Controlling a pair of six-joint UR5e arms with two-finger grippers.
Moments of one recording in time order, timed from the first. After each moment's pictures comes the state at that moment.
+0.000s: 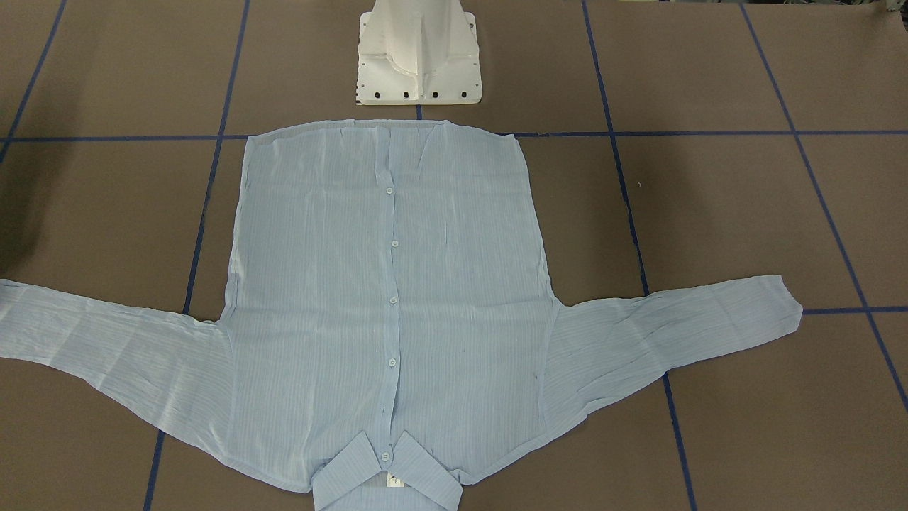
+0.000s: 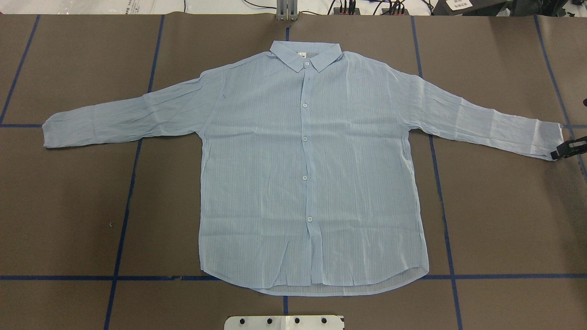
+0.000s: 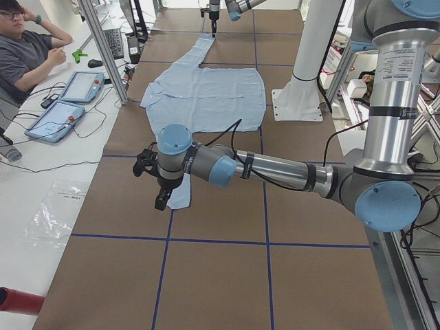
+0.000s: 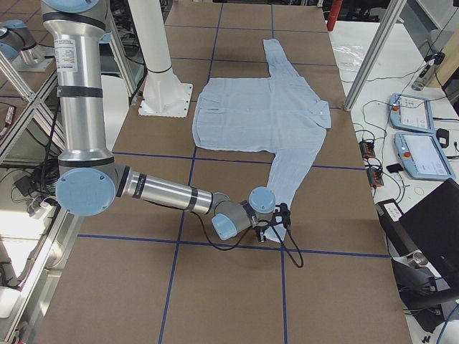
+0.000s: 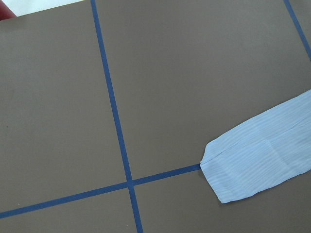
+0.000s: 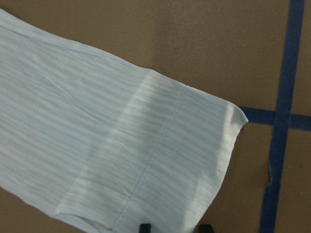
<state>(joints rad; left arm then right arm) -1.51 -1.62 -1.69 -1.82 -2.34 -0.09 1.22 -1.54 1.23 -0.80 2.32 0.41</state>
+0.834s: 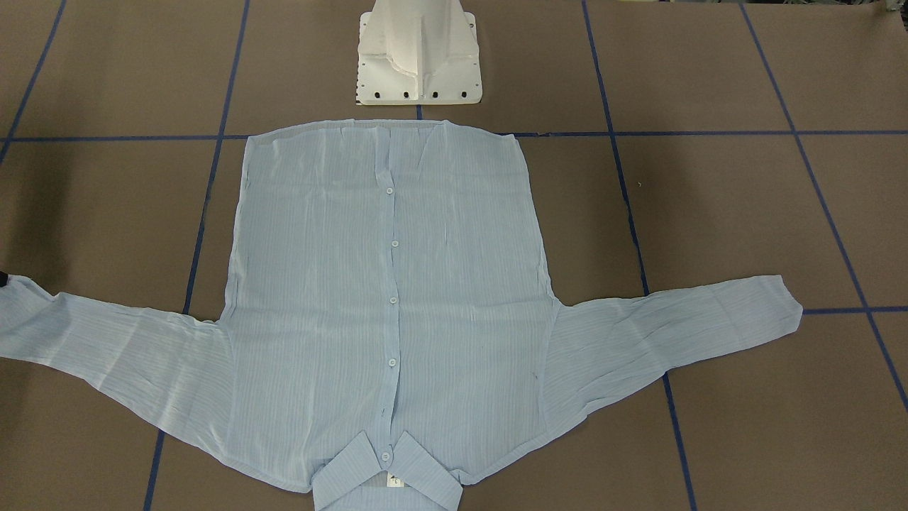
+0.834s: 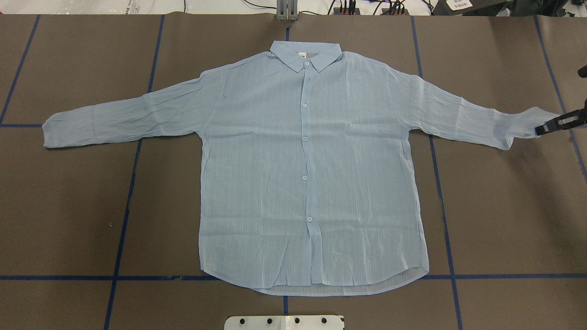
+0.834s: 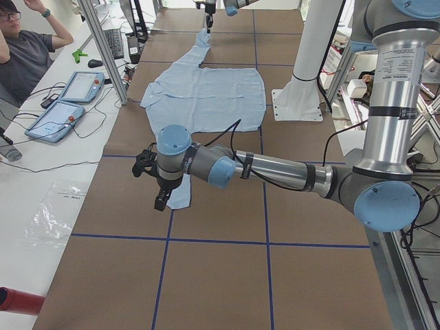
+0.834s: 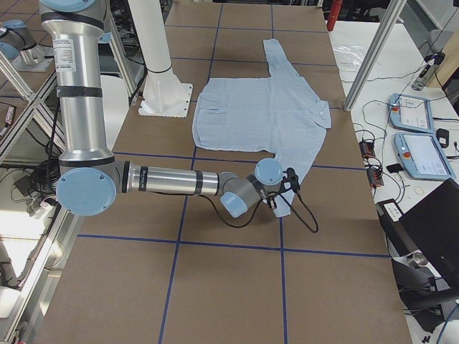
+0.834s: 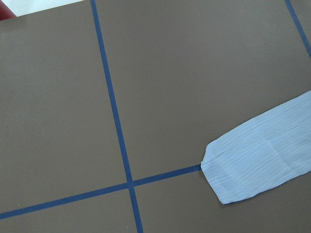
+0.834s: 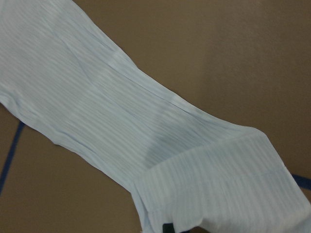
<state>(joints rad) -1.51 -1.62 -1.68 -1.82 -2.34 -0.09 1.25 -1.50 1.45 -0.81 2.48 0.43</state>
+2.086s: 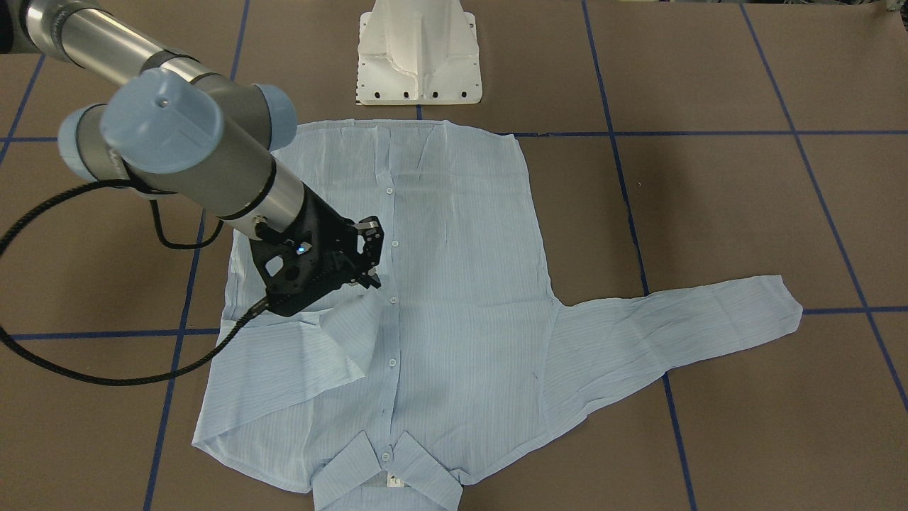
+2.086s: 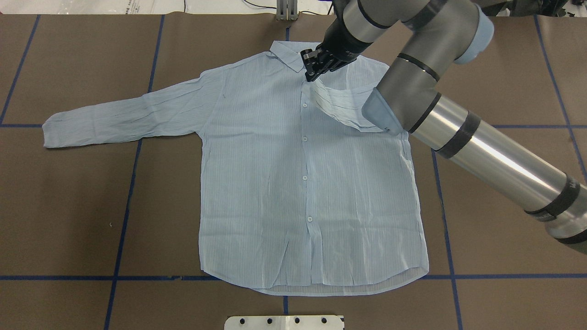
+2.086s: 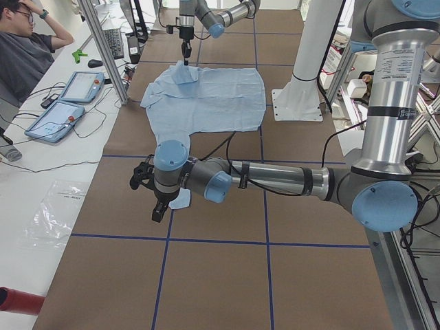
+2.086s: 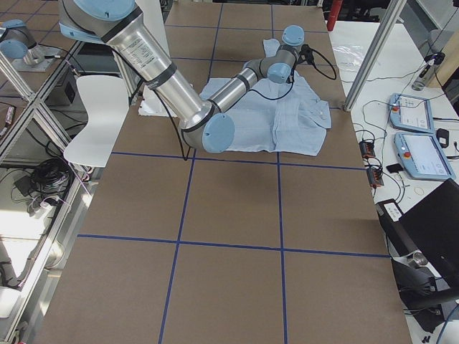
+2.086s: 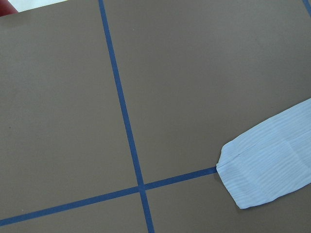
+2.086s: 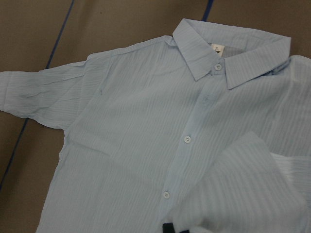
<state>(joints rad) -1.51 -1.63 -1.57 -1.92 -2.34 -0.09 0.84 -0.73 1.38 -1.15 2.25 0.82</state>
